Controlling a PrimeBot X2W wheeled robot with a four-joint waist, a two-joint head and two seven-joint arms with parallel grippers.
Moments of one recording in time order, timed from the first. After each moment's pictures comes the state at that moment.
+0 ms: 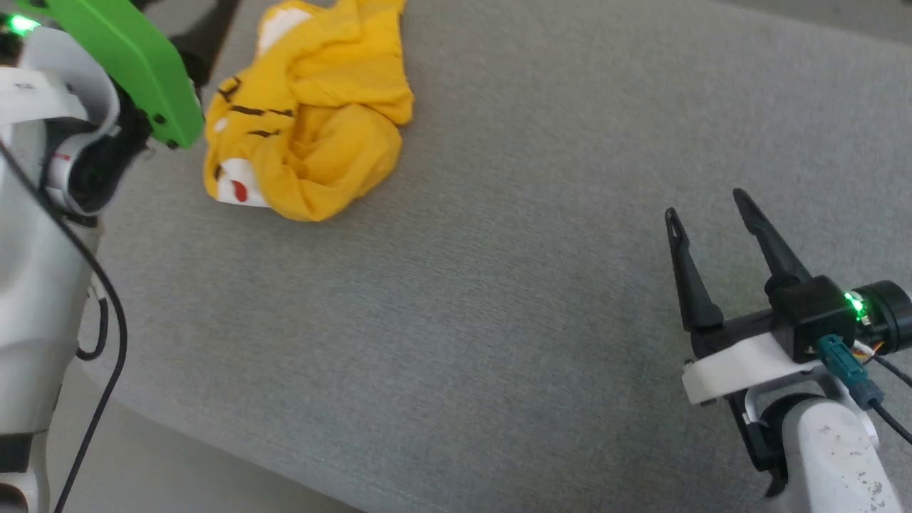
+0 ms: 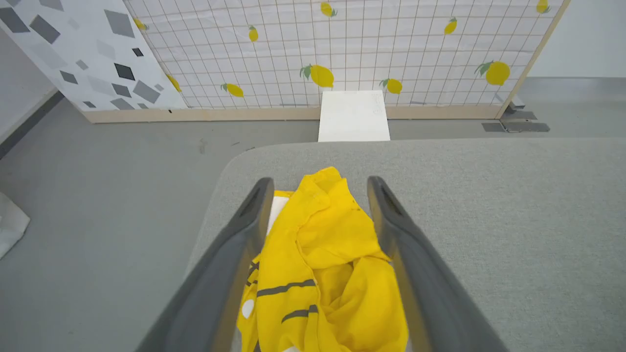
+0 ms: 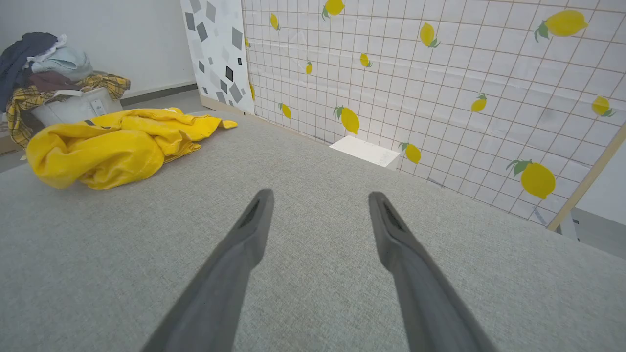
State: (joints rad) left arm -0.94 0.53 -0.38 0.29 -0.72 -0.13 0.40; right arm -0.17 -0.05 0.04 -0.08 -0.12 0.13 -0.08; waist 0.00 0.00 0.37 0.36
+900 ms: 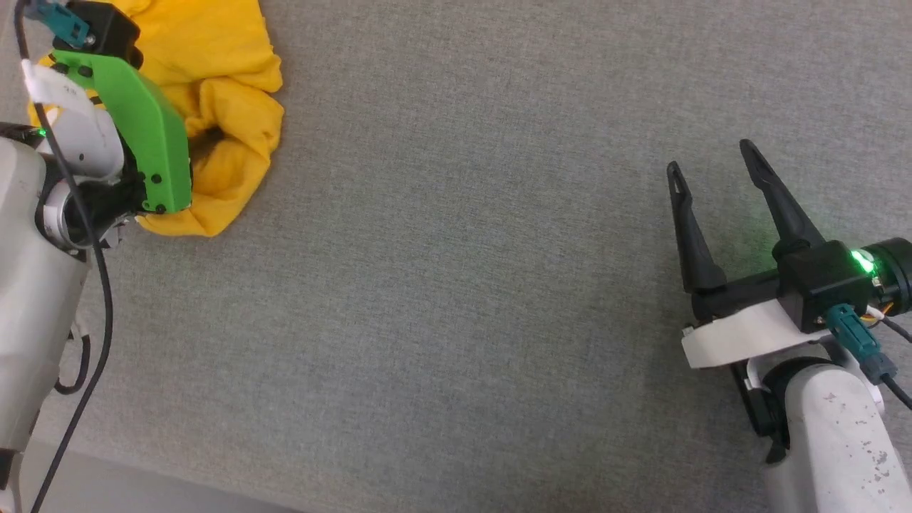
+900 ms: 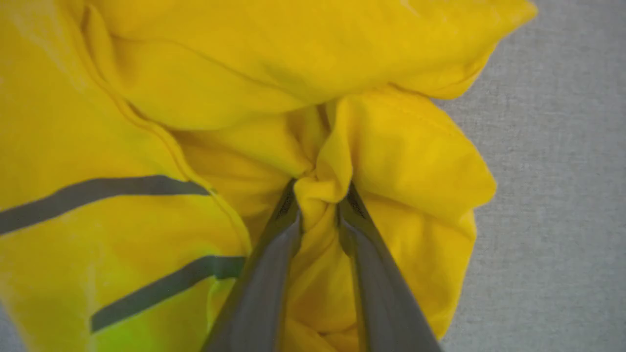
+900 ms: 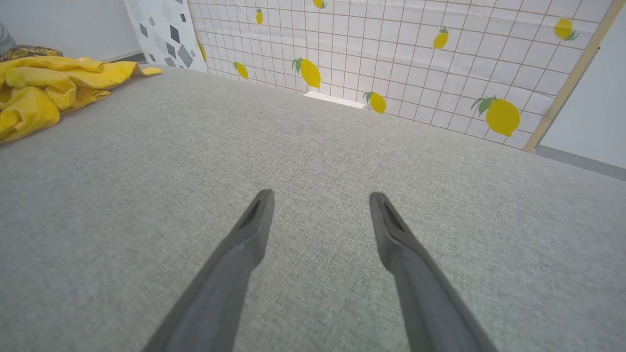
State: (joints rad) left arm -0.92 0.60 -0.51 0.44 -0.88 -0.08 0.73; right arm -0.25 -0.05 0.05 -0.10 -0.12 0.13 -0.08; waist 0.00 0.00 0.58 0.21
